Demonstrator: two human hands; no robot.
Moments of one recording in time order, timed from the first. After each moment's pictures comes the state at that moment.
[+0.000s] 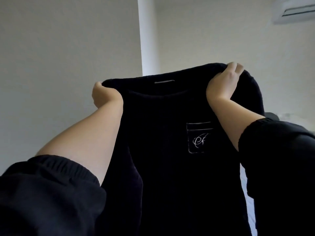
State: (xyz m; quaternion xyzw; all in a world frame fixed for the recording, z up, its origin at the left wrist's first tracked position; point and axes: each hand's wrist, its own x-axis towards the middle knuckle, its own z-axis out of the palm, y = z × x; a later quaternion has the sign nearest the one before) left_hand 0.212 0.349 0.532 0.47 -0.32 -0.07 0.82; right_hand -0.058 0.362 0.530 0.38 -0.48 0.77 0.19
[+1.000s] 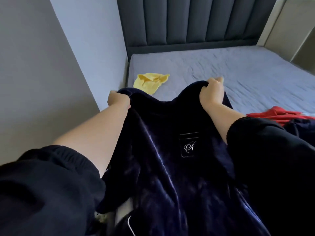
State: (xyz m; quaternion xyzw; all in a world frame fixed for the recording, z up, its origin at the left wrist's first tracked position) left_hand 0.070 0.021 0.095 0.69 -0.44 -0.38 0.43; right_hand -0.193 0.101 0.092 0.45 -0.80 0.40 -0.01
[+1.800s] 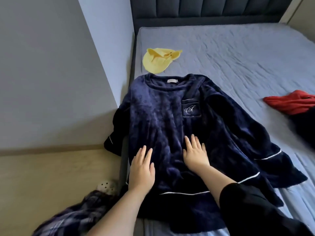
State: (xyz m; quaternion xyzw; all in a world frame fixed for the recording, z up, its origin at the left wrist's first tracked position) left_hand 0.123 0.232 -0.144 0.59 -0.77 -0.20 0.15; right_hand -0.092 0.217 -0.159 0.62 -0.77 0.00 -0.14
